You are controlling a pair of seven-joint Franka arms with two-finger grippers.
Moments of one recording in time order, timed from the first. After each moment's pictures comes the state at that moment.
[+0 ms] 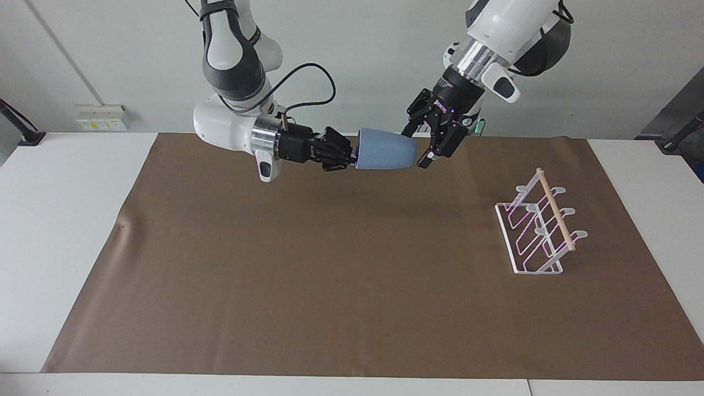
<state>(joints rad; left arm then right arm) -0.36 0.04 -0.13 -1.56 -0.39 2.10 -2.06 0.16 0.07 0.14 -1.94 1.71 2.09 -0.30</state>
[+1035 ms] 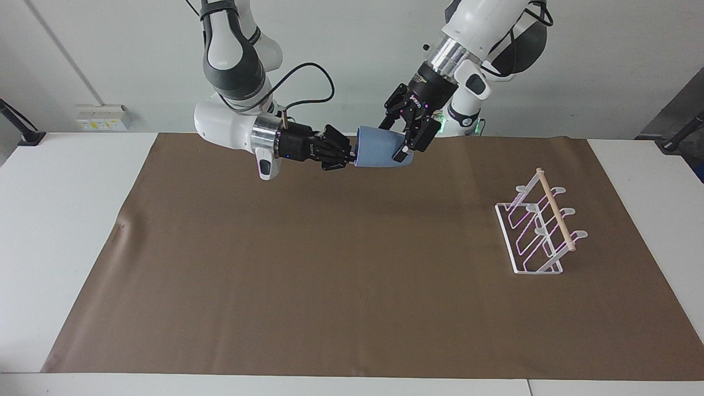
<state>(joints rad) -0.39 0.05 -0.16 -1.58 -0.39 2.14 -2.12 0.16 0.05 0.14 -1.96 1.72 2.09 -0.33</state>
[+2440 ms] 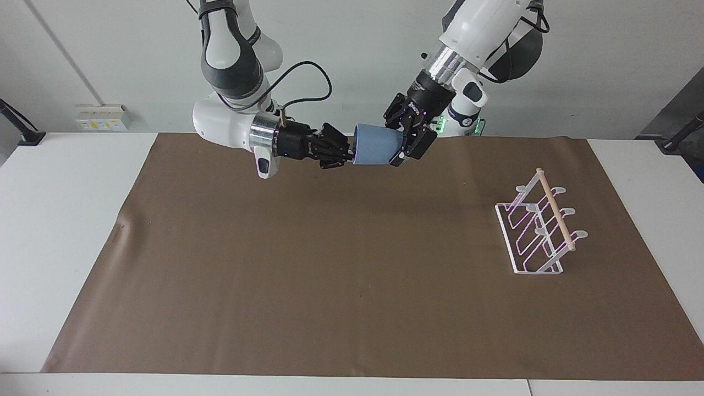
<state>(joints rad) -0.40 0.05 -0.17 -1.60 -0.40 2.15 -2.11 0.16 0.04 0.13 -1.98 1.74 2.08 -0.34</state>
